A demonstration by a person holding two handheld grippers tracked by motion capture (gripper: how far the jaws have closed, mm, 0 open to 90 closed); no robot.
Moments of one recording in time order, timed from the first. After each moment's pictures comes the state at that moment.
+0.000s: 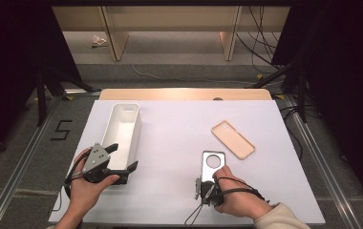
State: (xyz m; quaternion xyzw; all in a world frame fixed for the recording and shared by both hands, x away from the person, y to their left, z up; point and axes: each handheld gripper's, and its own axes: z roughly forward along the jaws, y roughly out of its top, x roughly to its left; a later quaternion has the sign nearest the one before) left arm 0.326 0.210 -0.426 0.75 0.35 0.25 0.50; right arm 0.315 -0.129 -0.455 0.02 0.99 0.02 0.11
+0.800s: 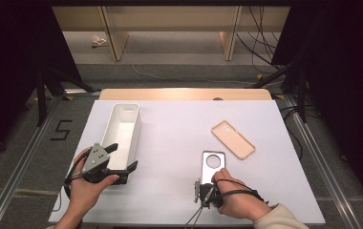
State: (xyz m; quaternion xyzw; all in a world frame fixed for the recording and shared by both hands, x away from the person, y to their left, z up) left arm 0.326 0.210 -0.426 0.75 0.35 0.25 0.50; right arm 0.311 -0.127 -0.456 0.01 0.99 0.01 0.11
